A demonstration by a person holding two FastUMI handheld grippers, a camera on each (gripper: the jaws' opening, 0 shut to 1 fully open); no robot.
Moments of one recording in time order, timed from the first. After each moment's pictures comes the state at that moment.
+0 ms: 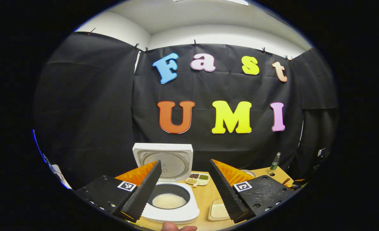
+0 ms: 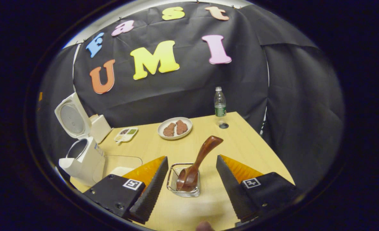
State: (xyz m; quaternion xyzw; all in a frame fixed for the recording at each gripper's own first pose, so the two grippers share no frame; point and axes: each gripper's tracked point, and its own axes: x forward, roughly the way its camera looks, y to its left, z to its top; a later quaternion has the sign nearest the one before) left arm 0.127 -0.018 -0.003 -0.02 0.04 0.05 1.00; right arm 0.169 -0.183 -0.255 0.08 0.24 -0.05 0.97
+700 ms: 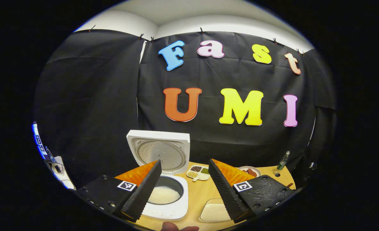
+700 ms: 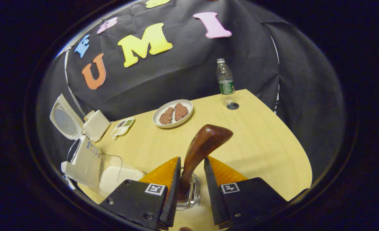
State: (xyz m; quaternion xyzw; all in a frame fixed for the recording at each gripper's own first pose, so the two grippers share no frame) left arm 0.159 -0.053 -0.032 -0.02 0.10 0.09 0.99; right arm 0.229 -0.200 -0.319 0.13 0.31 0.00 0.94
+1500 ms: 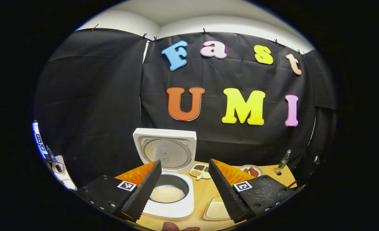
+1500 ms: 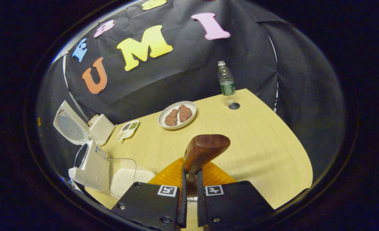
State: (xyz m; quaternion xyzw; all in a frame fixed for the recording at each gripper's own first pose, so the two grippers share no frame) left arm 0.142 -0.017 -0.035 -0.03 0.09 0.10 0.99; right arm 0.209 -0.184 -0.281 0.13 0.30 -0.02 0.95
